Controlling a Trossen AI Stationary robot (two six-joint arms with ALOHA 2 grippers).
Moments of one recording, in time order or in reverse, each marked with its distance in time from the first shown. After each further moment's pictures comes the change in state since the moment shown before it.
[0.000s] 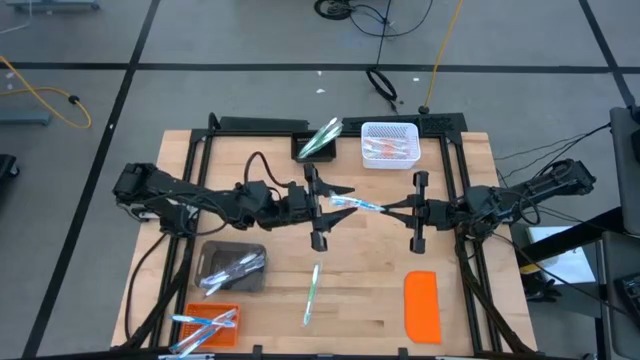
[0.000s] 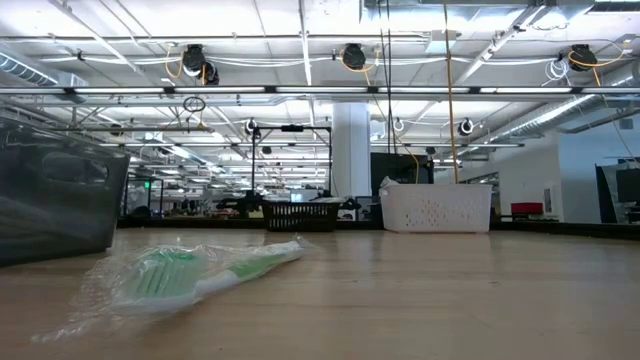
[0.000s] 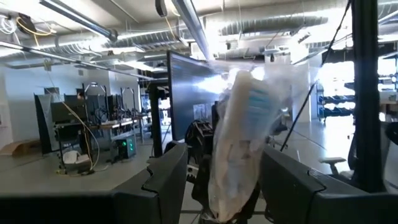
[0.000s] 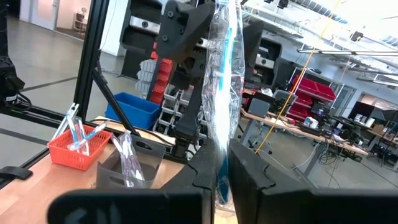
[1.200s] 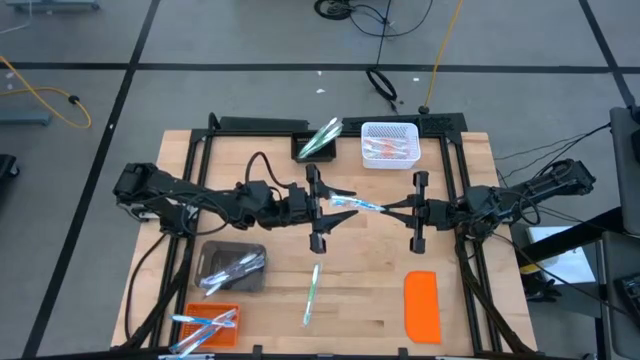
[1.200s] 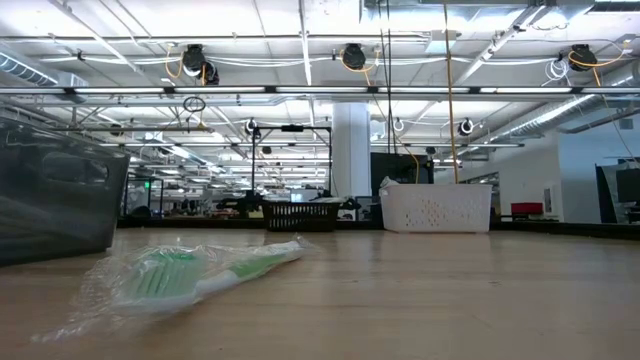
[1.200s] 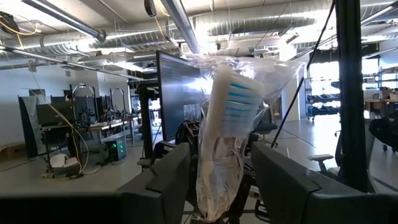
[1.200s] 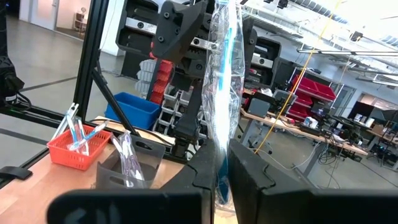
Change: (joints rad) left arm 0.004 0.003 0.000 -0.002 0.049 -0.004; right arm 0.000 0.000 0.000 0.000 0.000 0.000
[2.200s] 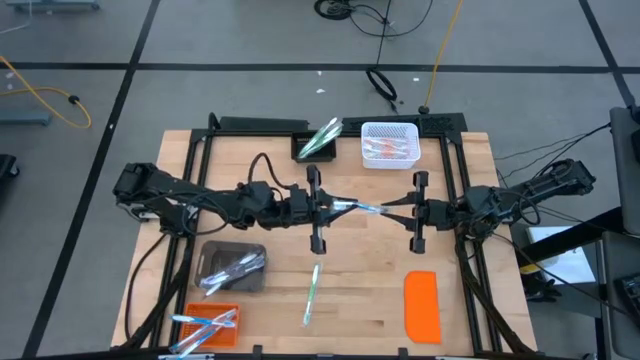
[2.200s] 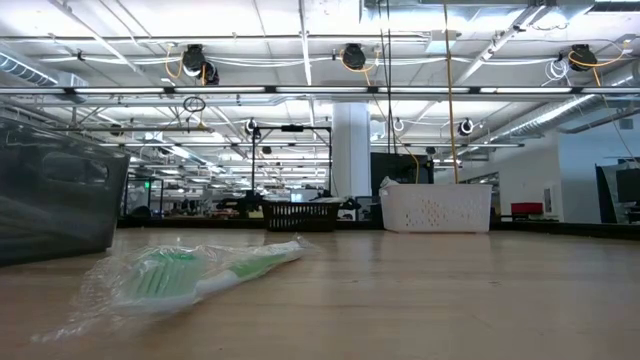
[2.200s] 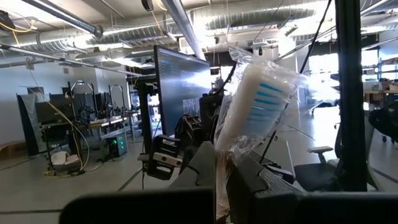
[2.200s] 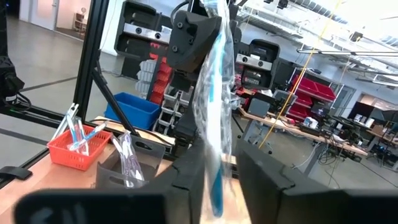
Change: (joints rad) left arm -0.001 -0.001 0.000 -0.029 0.003 0.011; right arm 0.000 0.000 0.000 0.001 0.001 0.000
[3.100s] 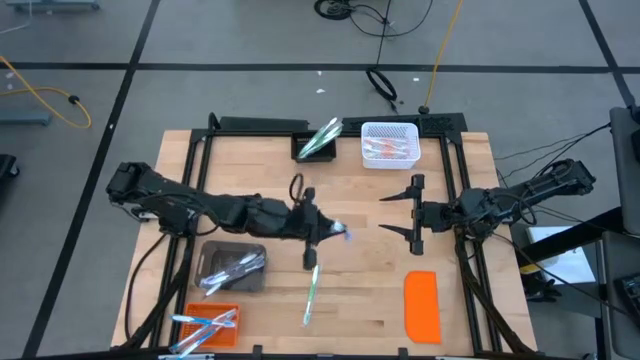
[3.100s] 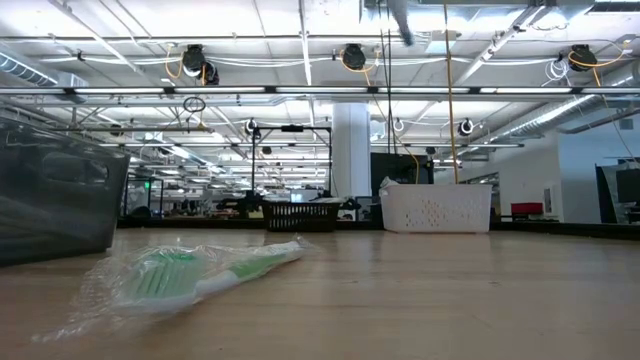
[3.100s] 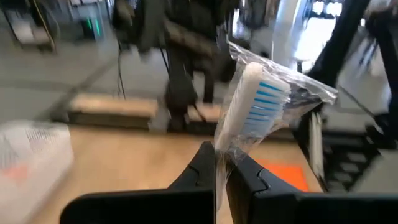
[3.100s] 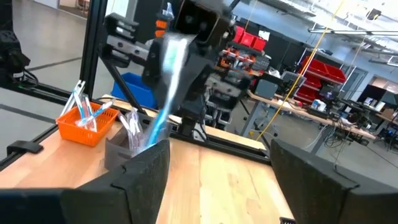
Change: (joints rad) left arm -0.058 -0.054 0.000 -0.544 -0.032 -0.292; right arm 0.000 0.000 0.000 -0.101 0.002 0.036
